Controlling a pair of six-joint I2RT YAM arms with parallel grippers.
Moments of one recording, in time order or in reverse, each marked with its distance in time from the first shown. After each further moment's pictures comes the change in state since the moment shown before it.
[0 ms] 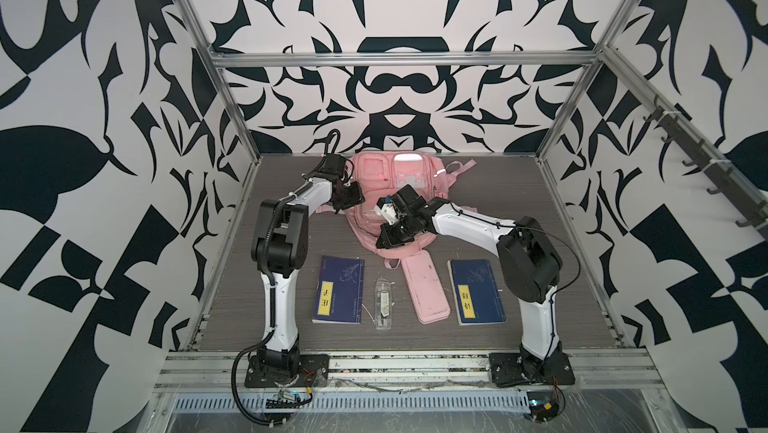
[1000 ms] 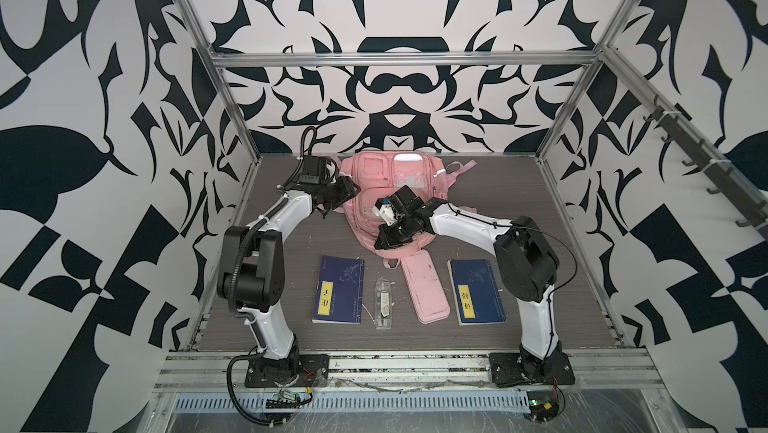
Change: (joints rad) left arm 0.041 -0.304 -0.245 0.146 0.099 -0.118; right arm 0.007 0.008 0.000 0.003 0.000 0.013
